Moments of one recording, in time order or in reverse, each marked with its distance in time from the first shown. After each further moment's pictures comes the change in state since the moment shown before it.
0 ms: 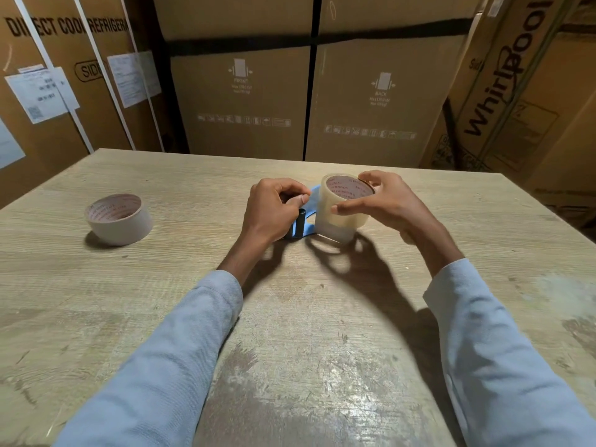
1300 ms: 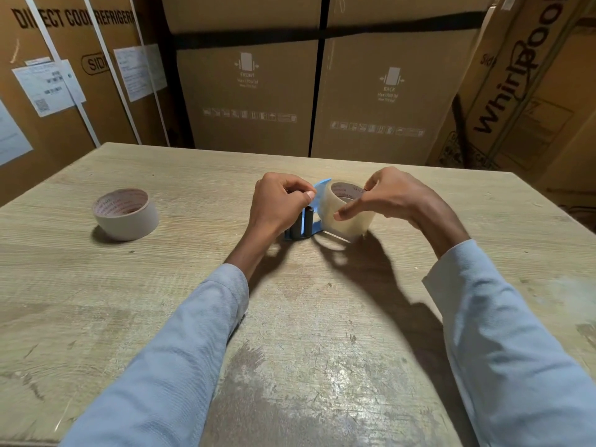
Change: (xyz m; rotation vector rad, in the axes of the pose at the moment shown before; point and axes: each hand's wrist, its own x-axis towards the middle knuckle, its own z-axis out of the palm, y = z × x) left_hand 0.005 0.001 0.000 -0.128 -0.007 -0.203; right_hand 0.016 -0.011 -0.001 -0.317 -0.148 0.101
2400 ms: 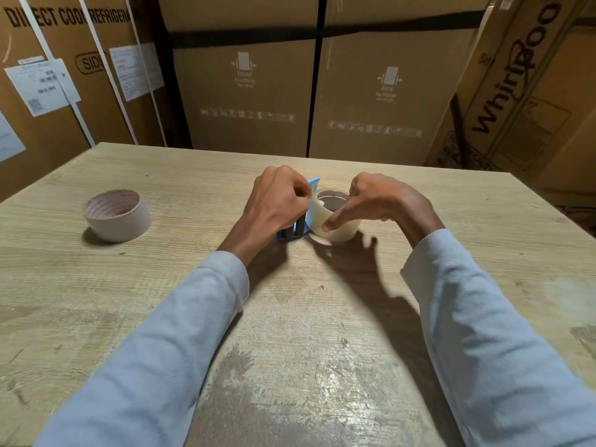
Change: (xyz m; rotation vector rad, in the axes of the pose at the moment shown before) left_hand 0.008 0.016 0.000 0.464 -0.102 0.209; right_hand 0.012 -0.009 0.005 -0.329 -0.117 -0.083
